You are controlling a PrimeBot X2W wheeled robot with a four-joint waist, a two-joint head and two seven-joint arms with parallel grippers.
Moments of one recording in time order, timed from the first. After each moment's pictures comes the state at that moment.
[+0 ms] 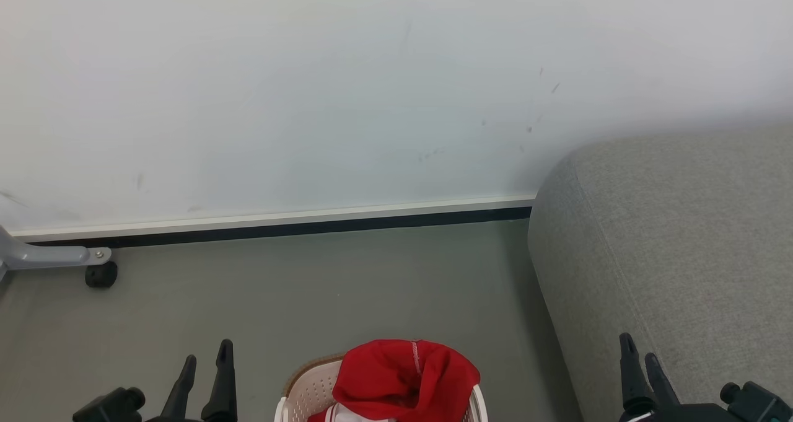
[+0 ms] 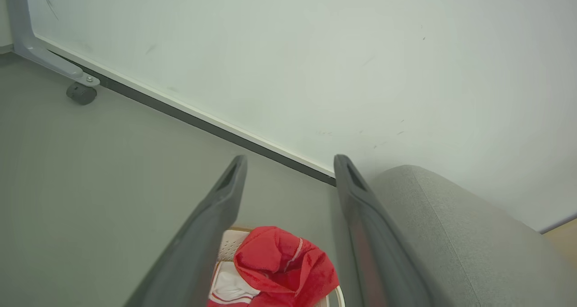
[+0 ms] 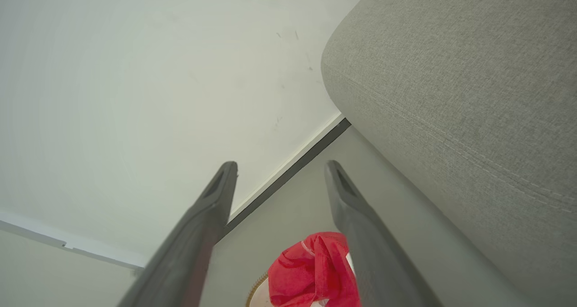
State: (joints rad) left arm 0.03 0.12 -0.12 0.21 -0.79 0.01 -0.09; right arm 0.01 -0.06 0.10 0.23 0.89 0.00 -0.09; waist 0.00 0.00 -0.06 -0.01
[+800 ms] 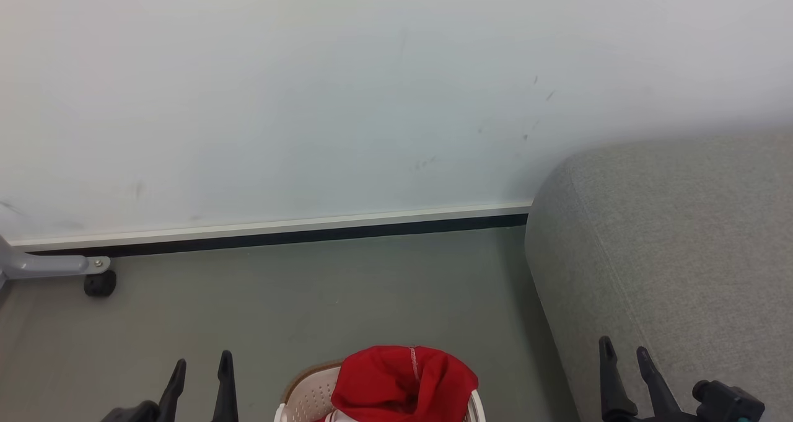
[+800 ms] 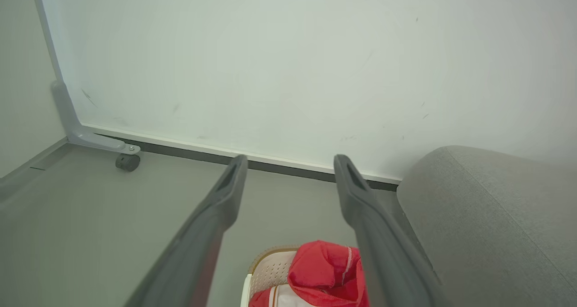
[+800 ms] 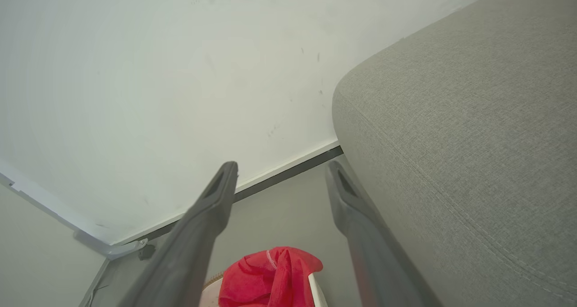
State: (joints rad) left arm 0.08 0.14 -0.13 0.18 -0.51 0.06 -0.17; right arm 0.03 -0.08 0.18 0.21 0.60 -0.05 -0.17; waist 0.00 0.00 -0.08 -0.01
